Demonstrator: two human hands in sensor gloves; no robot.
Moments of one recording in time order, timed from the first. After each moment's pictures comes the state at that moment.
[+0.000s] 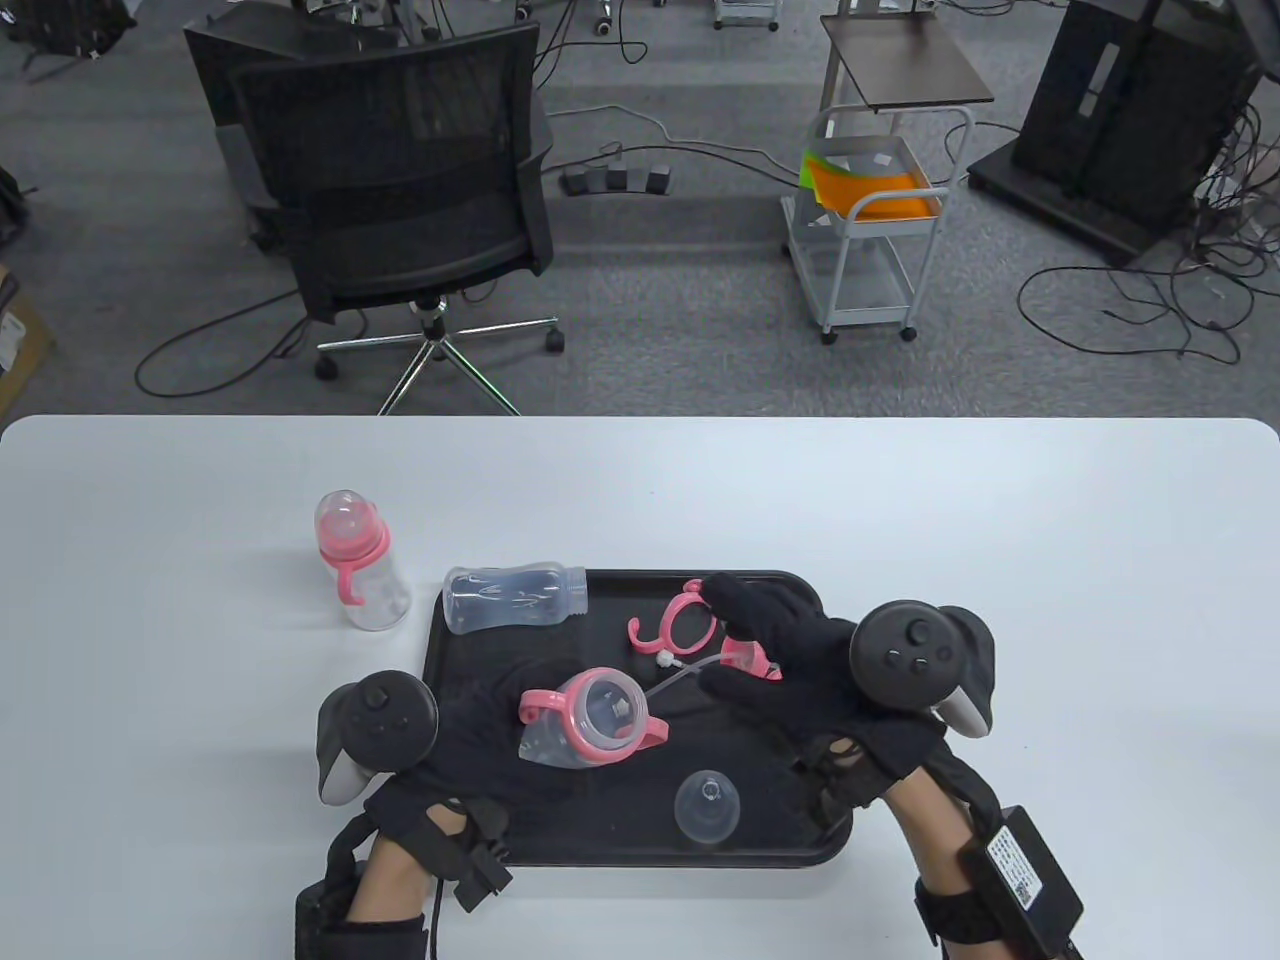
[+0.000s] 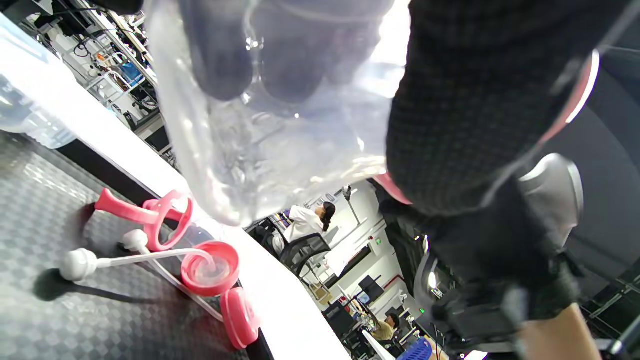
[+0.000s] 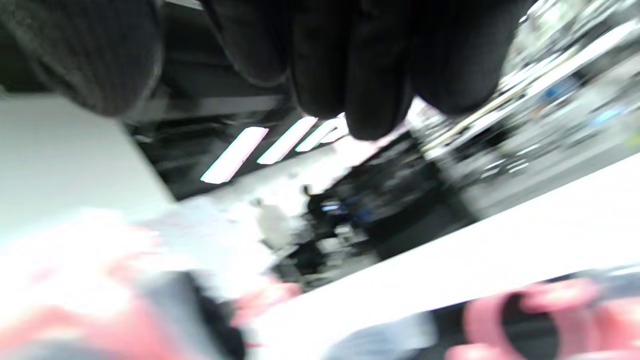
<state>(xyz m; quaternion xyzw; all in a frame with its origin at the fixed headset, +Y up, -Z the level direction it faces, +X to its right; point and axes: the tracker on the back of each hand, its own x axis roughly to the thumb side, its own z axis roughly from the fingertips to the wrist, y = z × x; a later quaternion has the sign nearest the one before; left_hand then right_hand) -0.191 -0.672 -0.313 0.00 -0.29 0.45 0.85 0.157 -0.592 -0.335 0.20 -0.10 0.92 0.31</state>
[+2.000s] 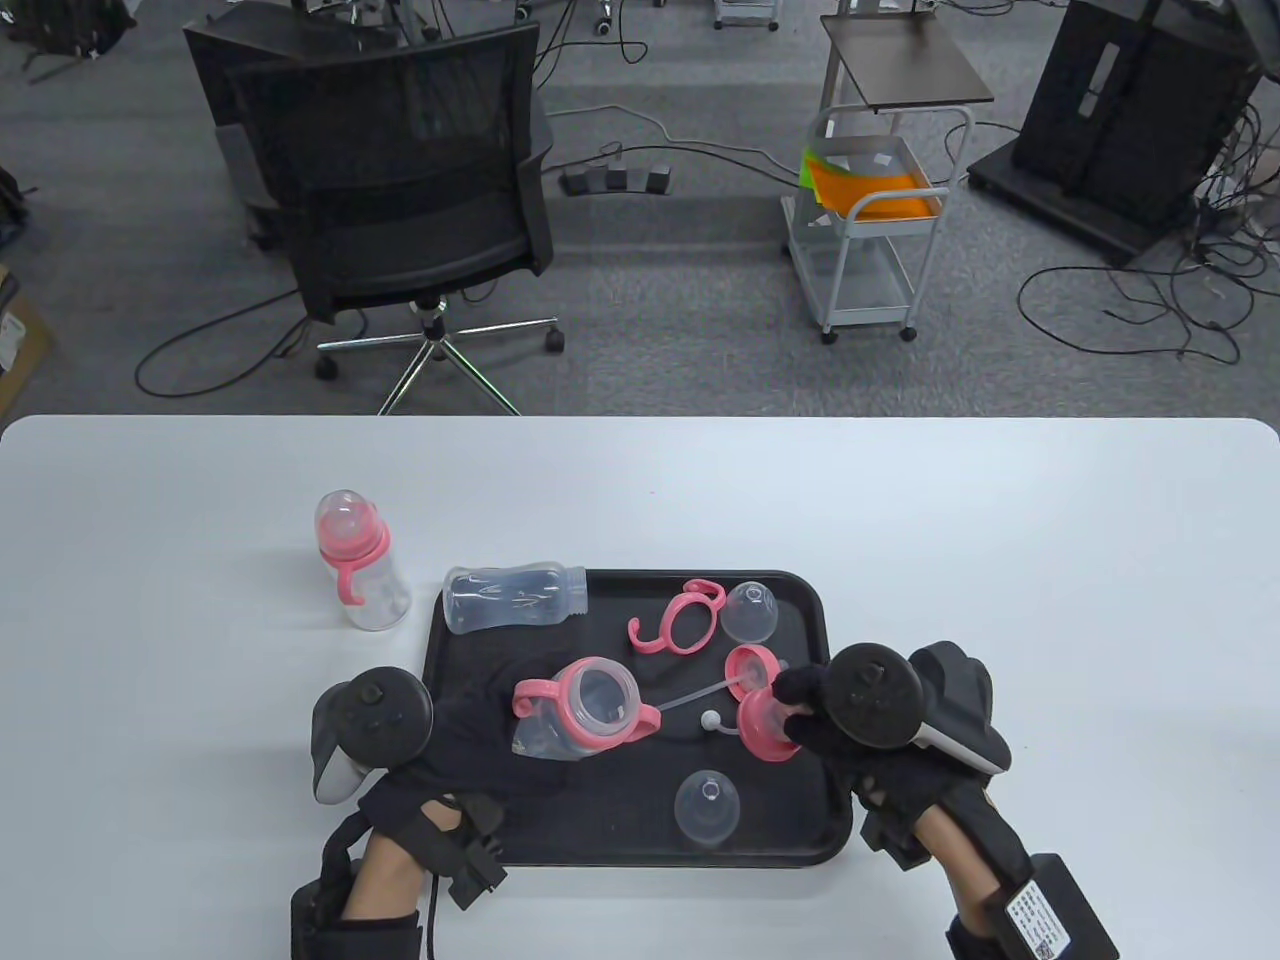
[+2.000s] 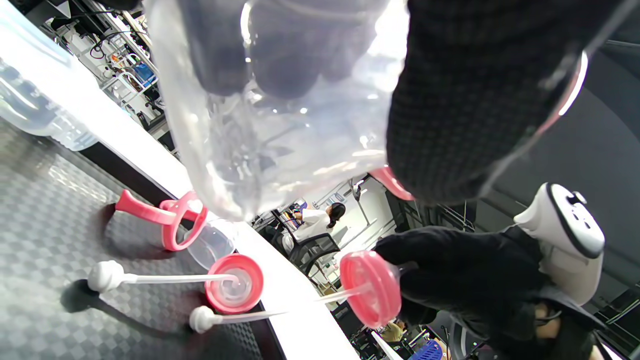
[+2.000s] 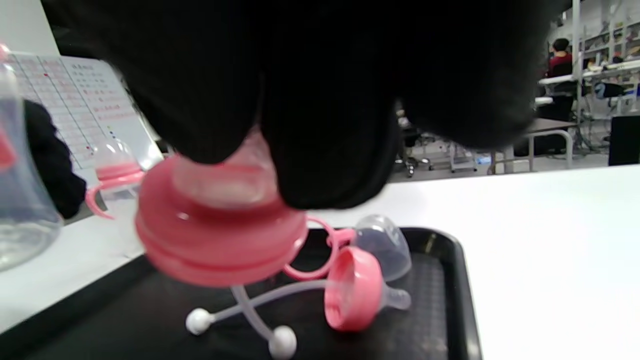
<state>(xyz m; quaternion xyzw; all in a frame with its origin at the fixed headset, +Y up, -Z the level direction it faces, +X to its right) -0.194 -0.675 -0.315 -0.01 -0.27 0.45 0.85 0.159 -0.607 -0.311 0.19 -0.03 0.97 0.12</state>
